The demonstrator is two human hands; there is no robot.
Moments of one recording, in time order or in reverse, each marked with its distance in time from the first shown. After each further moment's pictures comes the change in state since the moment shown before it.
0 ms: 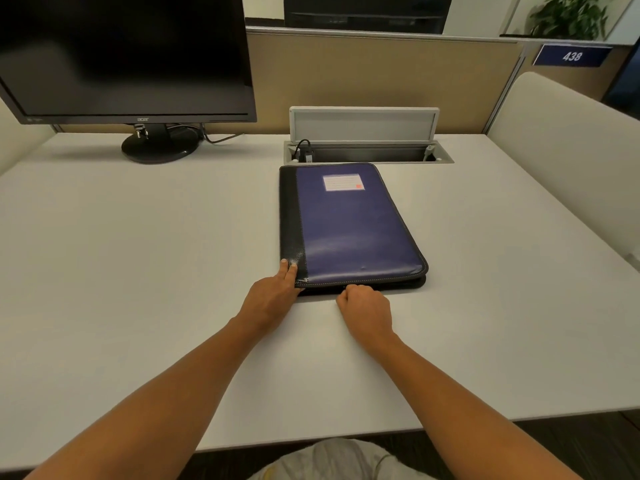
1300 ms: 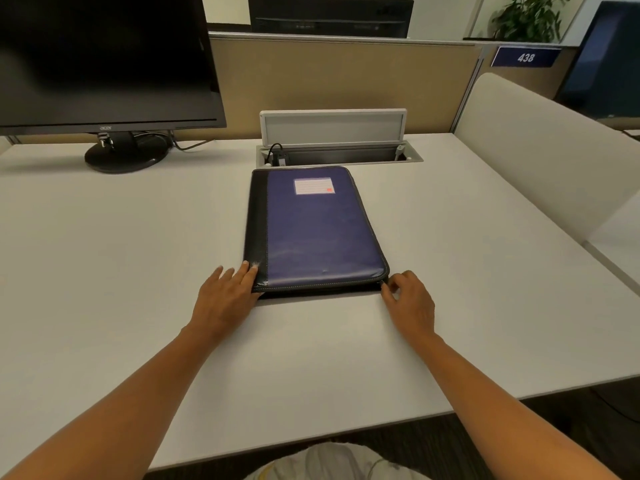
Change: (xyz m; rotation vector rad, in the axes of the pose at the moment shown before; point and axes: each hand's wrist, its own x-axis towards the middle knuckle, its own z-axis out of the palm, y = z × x) left_hand -0.013 -0.024 -0.009 0.096 0.212 0.071; right_hand -0.007 0.100 -0.036 0.205 0.270 0.146
